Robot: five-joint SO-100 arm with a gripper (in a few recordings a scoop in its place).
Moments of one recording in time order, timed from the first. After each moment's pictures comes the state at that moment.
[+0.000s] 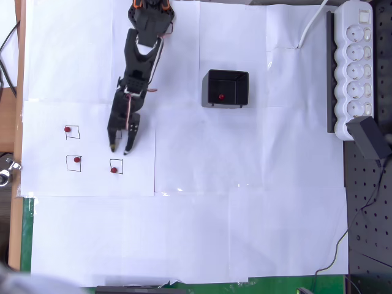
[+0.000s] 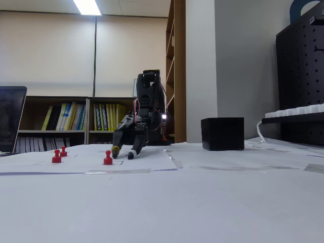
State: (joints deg) arm 15.1 121.8 67.1 -30.3 -86.7
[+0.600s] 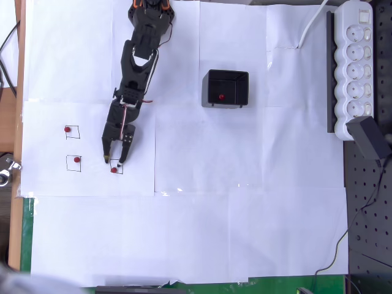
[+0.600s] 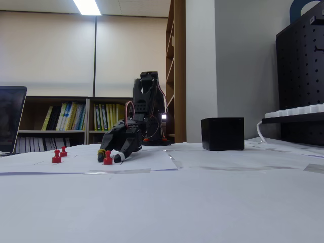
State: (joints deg) arm 13.0 129.7 76.3 -33.4 -89.7
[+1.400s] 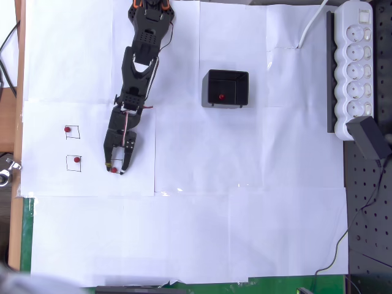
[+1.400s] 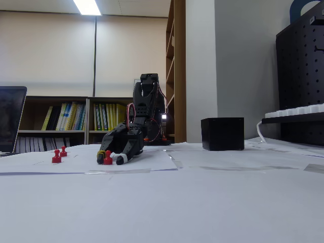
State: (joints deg) arm 10.5 135.2 83.7 -34.1 -89.2
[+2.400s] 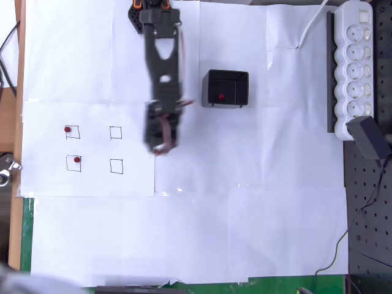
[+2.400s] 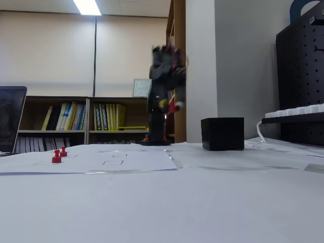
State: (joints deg) arm -18.5 101.2 125.9 96.5 -105.6
